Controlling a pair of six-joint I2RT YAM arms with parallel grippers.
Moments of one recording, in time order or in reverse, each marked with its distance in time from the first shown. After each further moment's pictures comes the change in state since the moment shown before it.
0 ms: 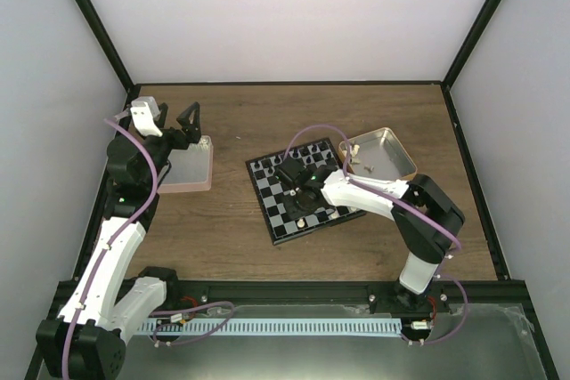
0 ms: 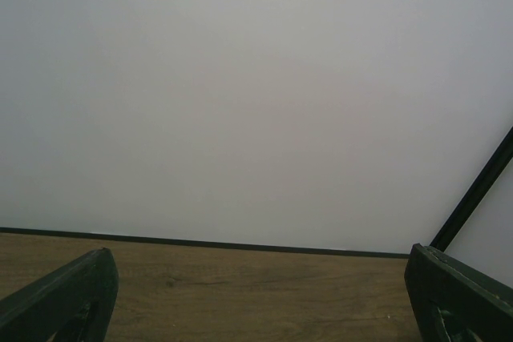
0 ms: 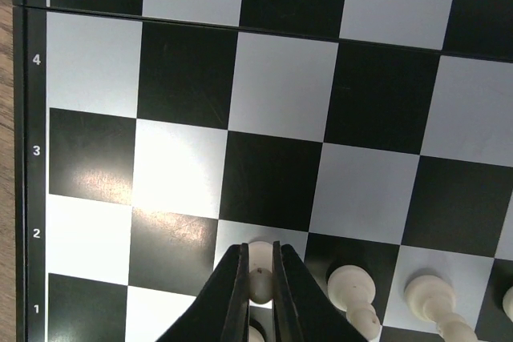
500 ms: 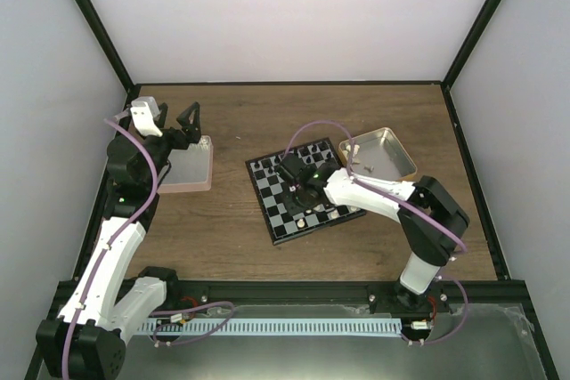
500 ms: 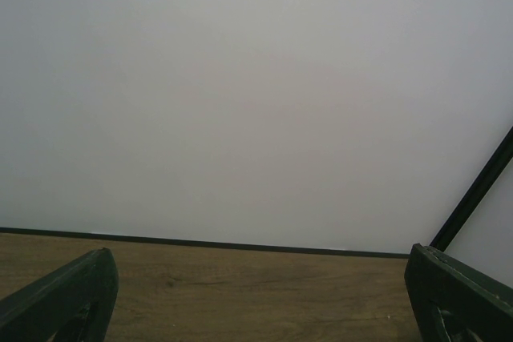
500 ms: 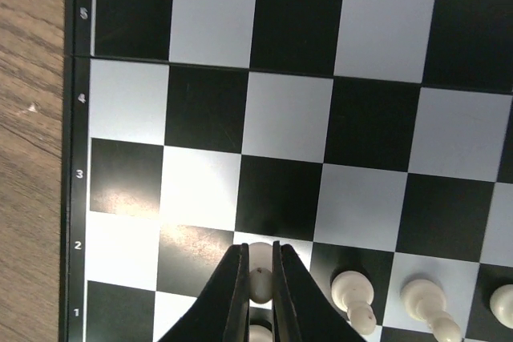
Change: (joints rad) left arm 0.000 0.000 0.000 0.000 0.000 0.000; right arm -0.006 -0.039 0.013 0.014 0.001 0.023
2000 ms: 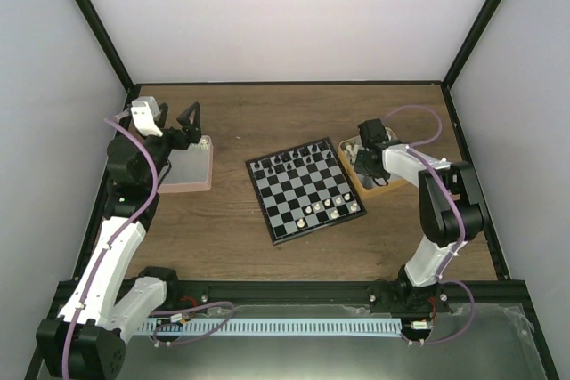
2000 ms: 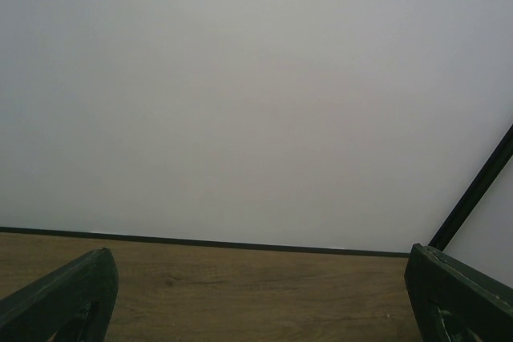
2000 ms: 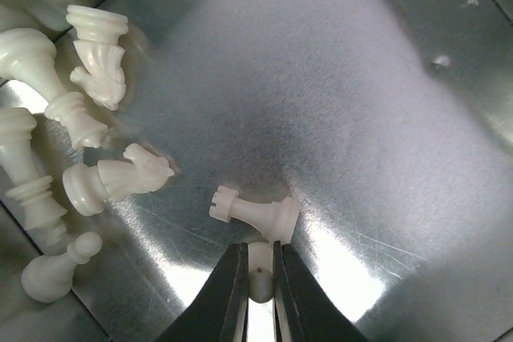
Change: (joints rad) left arm 0.000 0.002 0.000 0.000 0.003 0.000; right arm -0.656 0.039 -0.106 0.167 0.132 0.032
